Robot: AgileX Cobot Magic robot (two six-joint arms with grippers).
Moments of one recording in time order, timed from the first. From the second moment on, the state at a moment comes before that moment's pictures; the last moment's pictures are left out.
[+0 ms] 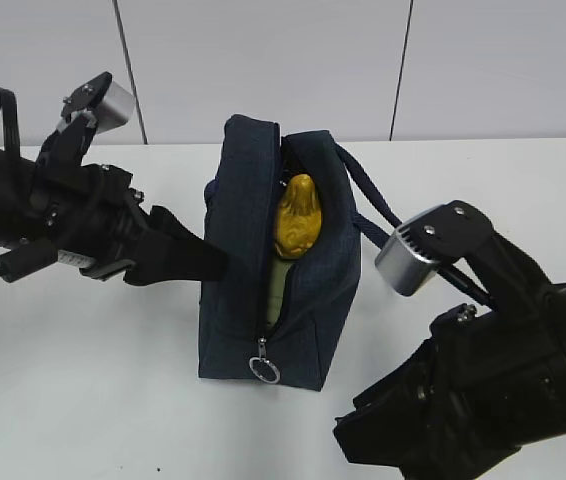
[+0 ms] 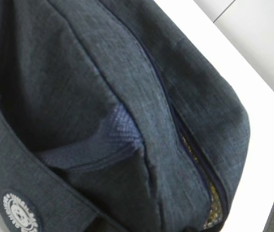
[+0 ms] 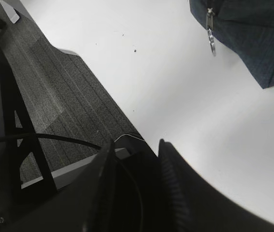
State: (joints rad) left arm -0.33 1.56 -0.86 -1.23 0.74 1.23; right arm 0.56 1.25 -0.64 0.92 0.64 -0.87
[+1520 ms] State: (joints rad) left arm -0.33 1.56 -0.86 -1.31 0.72 1.24; right arm 0.55 1.34 -0.64 1.32 0.46 -1.20
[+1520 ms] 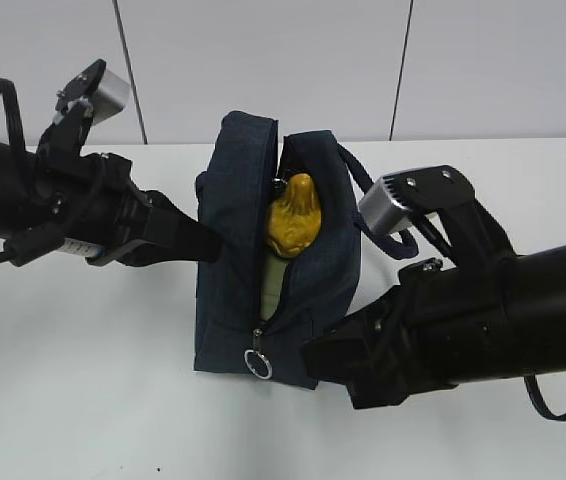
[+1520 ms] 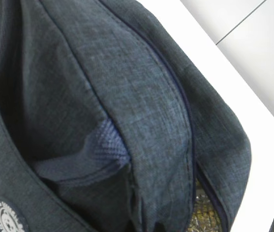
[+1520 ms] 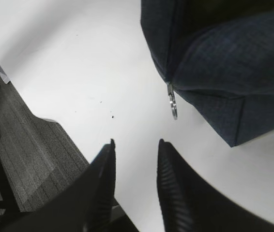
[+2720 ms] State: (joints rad) left arm -0.33 1.56 -0.86 -1.31 0.72 1.24; right arm 0.32 1.77 -0.56 1.79 0.83 -2.23
